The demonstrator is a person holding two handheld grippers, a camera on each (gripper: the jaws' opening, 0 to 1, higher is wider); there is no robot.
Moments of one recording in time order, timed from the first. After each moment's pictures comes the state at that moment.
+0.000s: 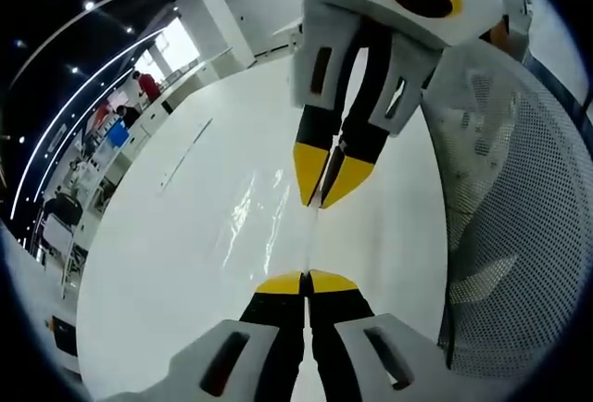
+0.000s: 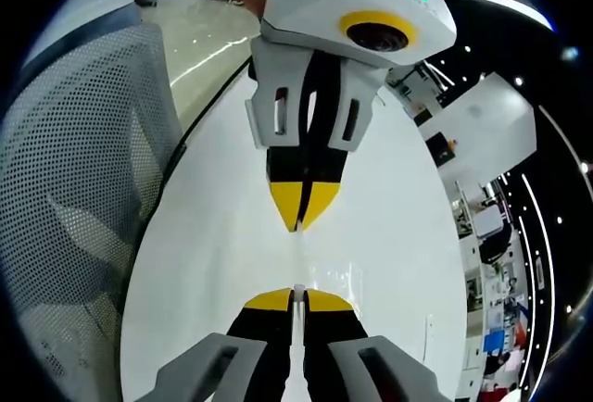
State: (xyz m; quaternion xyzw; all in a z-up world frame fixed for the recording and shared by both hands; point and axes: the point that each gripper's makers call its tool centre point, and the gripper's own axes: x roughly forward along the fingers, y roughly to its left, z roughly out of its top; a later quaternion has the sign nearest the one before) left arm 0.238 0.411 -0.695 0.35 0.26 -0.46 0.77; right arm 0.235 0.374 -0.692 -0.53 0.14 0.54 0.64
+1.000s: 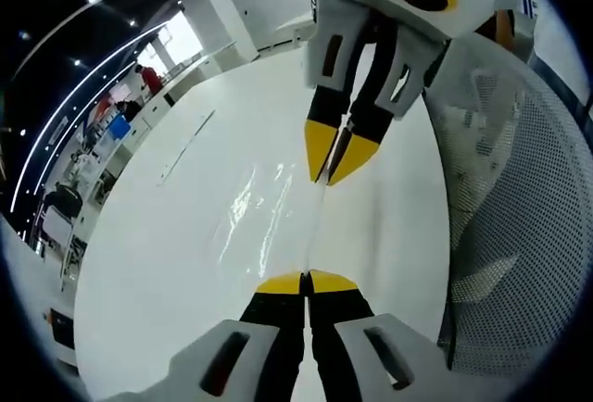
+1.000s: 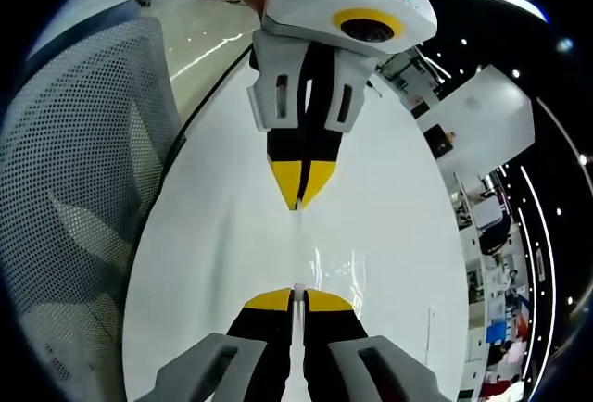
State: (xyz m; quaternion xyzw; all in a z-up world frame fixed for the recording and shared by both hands) left arm 0.239 0.419 -0.701 0.35 0.27 -0.45 0.78; right arm 0.237 0.360 -0.697 -0.53 0.16 0.53 0.64
